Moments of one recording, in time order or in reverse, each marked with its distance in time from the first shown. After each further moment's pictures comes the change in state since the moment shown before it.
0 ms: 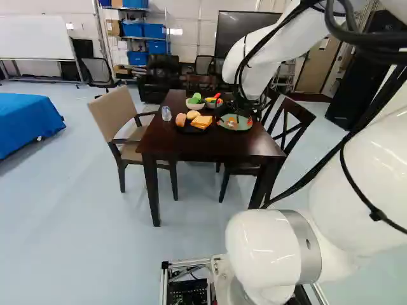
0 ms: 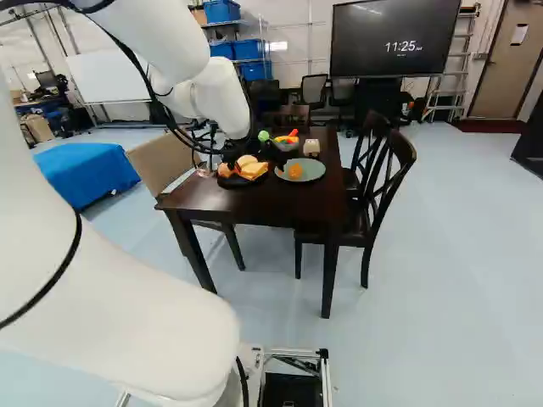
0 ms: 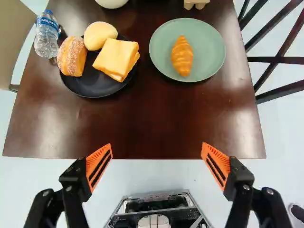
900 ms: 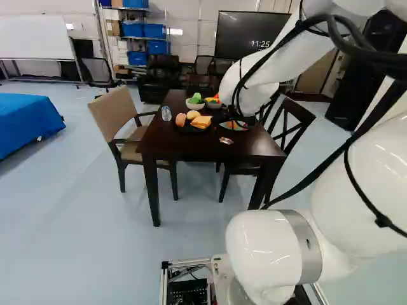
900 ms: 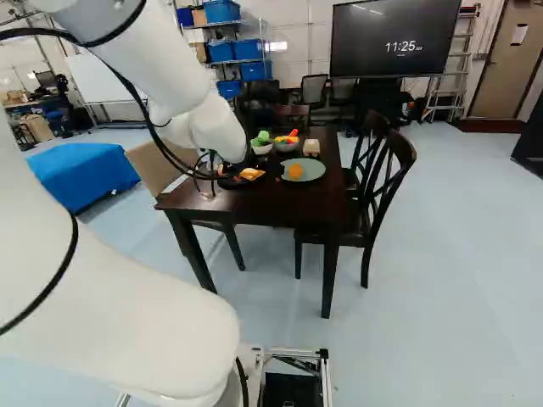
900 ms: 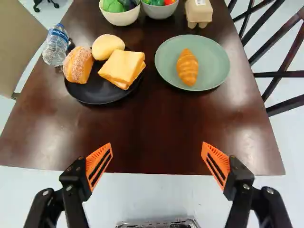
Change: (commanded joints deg) arm 1.5 1.2 9.9 0.0 18.6 0.0
